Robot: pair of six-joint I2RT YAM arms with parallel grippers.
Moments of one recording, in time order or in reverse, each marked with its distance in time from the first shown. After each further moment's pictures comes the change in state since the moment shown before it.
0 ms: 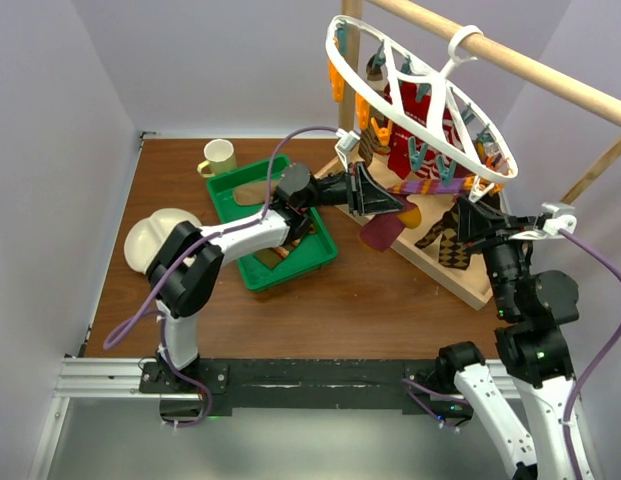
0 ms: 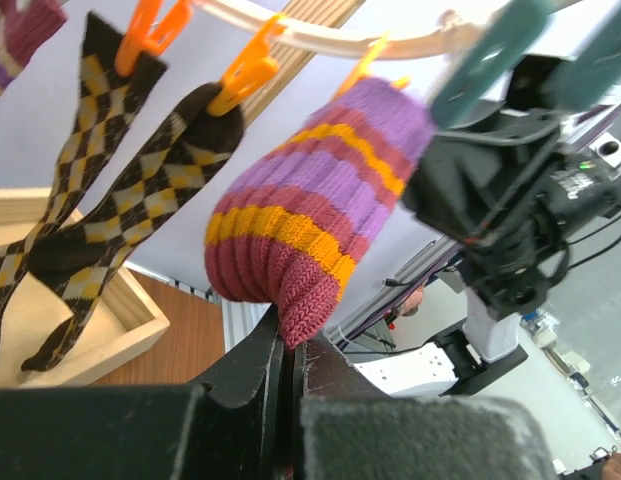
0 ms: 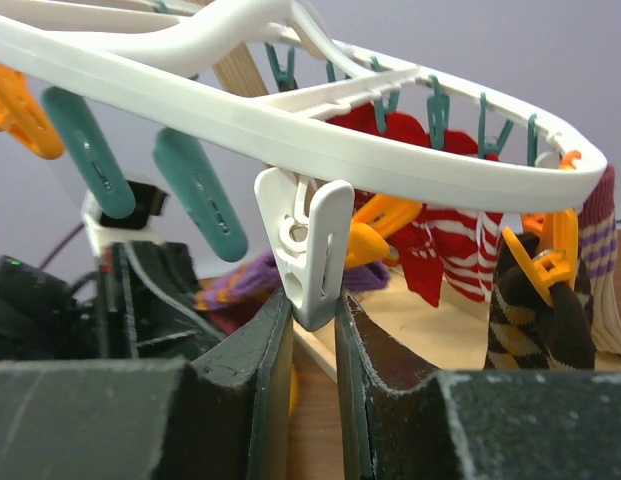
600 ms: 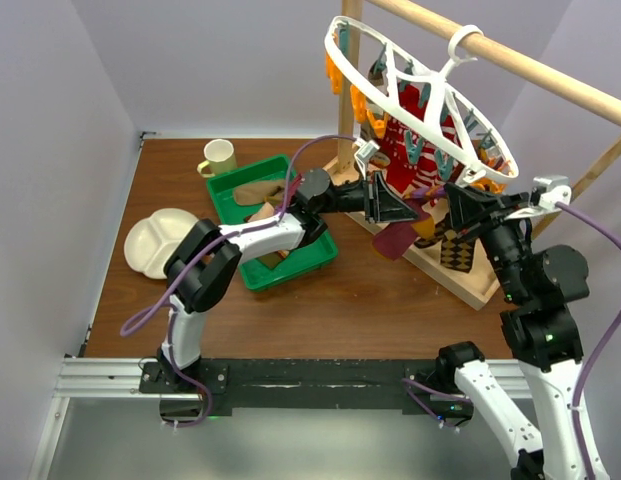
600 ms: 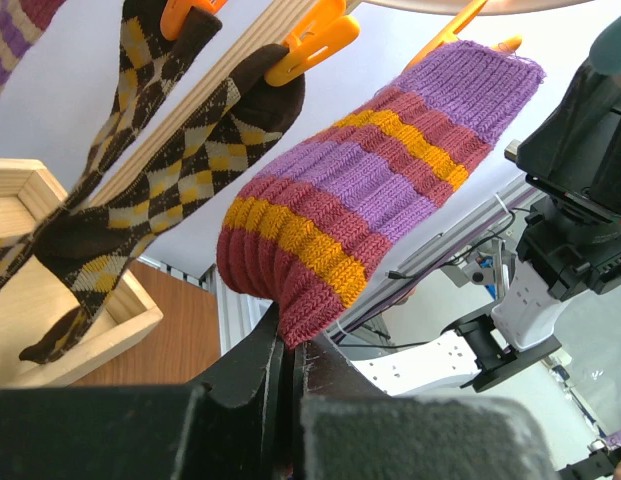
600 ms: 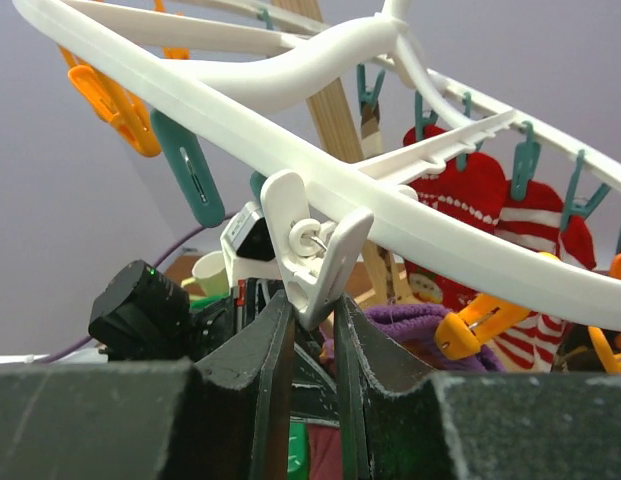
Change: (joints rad) left arm -0.064 0.111 0.081 -0.028 -0.024 0.008; right arm 0.000 0.135 0.187 -0.061 -0.162 -0.020
